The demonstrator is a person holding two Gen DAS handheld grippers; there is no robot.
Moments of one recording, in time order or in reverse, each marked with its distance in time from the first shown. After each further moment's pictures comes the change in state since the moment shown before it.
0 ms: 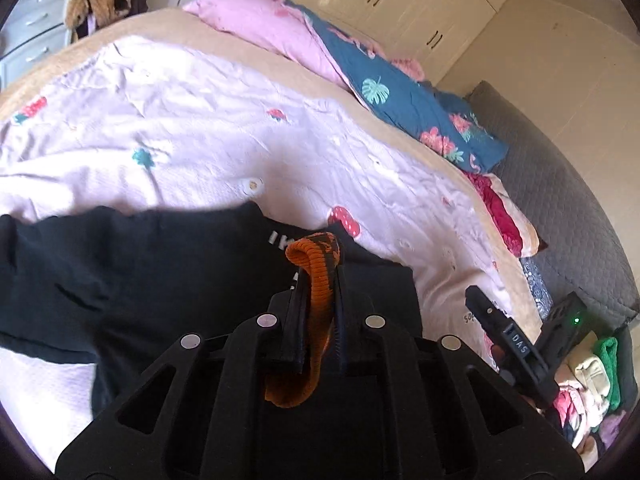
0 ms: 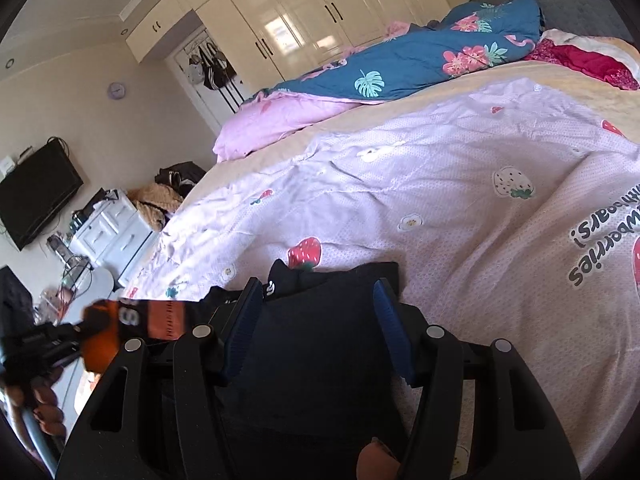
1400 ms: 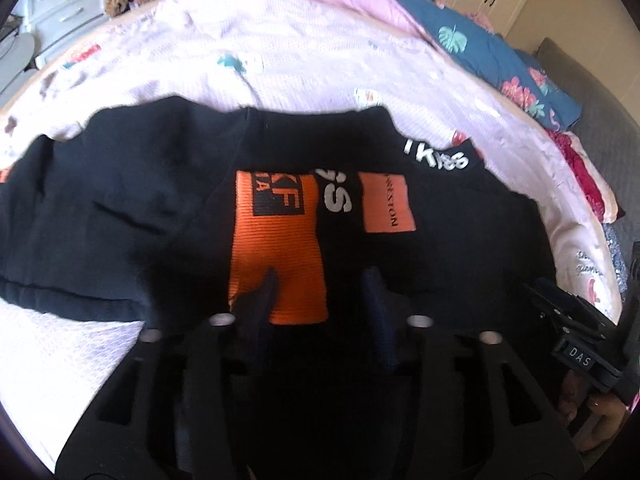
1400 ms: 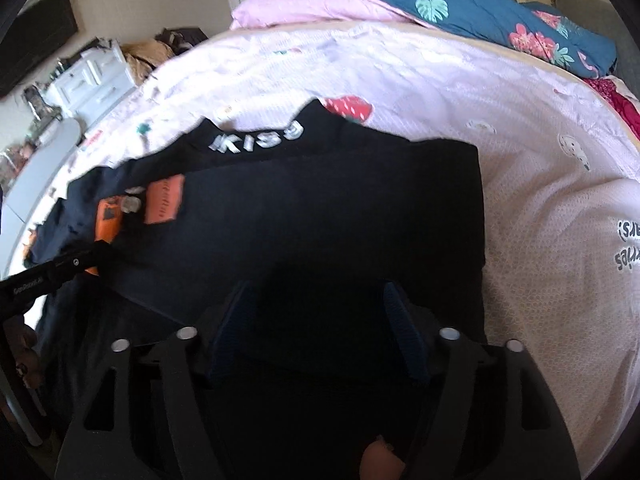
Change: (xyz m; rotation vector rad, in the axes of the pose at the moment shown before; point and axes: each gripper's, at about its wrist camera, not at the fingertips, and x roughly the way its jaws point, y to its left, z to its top) left arm 0.039 0.069 -0.063 0.036 0.101 0.283; right arm 0.075 0.059 -0.081 -0.324 0.347 -0.127
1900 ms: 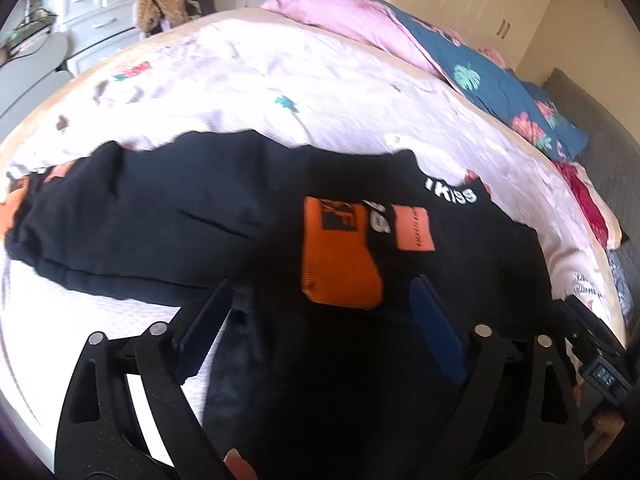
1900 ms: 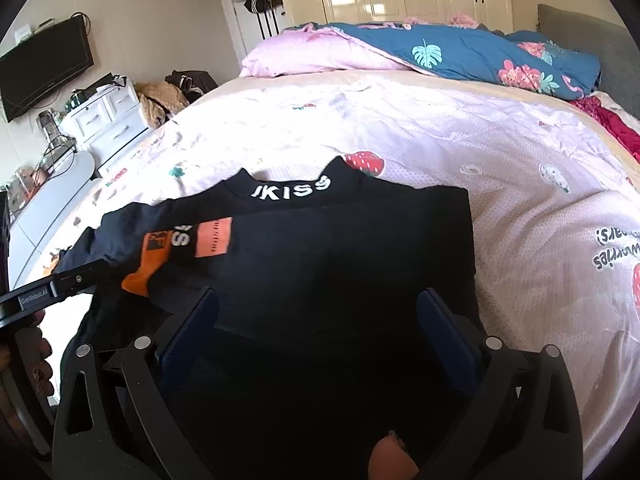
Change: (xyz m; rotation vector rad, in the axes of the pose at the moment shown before) left arm -0.045 0.031 -0.005 -0.059 -0.103 0.052; right arm -0.052 0.029 -0.008 0.013 -0.173 -0.002
